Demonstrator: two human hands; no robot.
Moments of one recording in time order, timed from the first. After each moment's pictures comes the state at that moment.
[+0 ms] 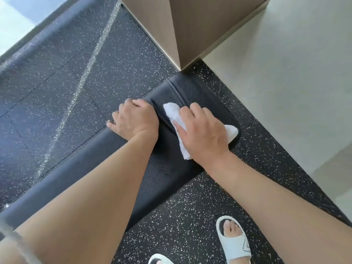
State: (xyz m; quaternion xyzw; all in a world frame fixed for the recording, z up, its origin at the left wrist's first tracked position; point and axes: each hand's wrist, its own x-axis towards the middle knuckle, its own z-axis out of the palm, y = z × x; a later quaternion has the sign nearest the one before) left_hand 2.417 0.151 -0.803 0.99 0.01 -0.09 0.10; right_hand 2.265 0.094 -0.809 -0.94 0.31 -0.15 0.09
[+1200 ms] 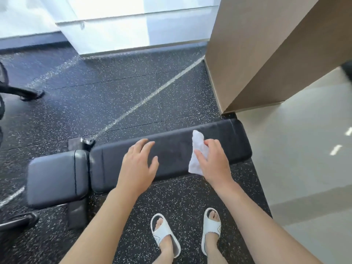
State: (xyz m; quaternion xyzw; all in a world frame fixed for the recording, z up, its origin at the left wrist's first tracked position) left_hand 2.369 0.574 -0.455 0.94 -0.22 -0.16 0.22; right_hand 2.271 0.336 -0.473 -0.89 0.28 -0.01 0.36
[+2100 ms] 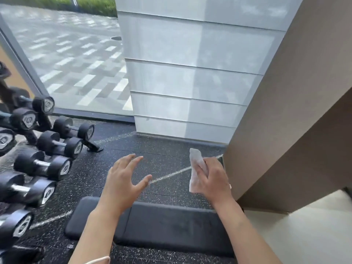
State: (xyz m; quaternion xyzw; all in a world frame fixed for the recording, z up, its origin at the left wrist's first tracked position) left_hand 2.381 0.682 -0.116 0.95 -0.12 0.06 0.29; right_hand 2.359 0.384 -0.128 -0.92 0.04 -0.20 0.35
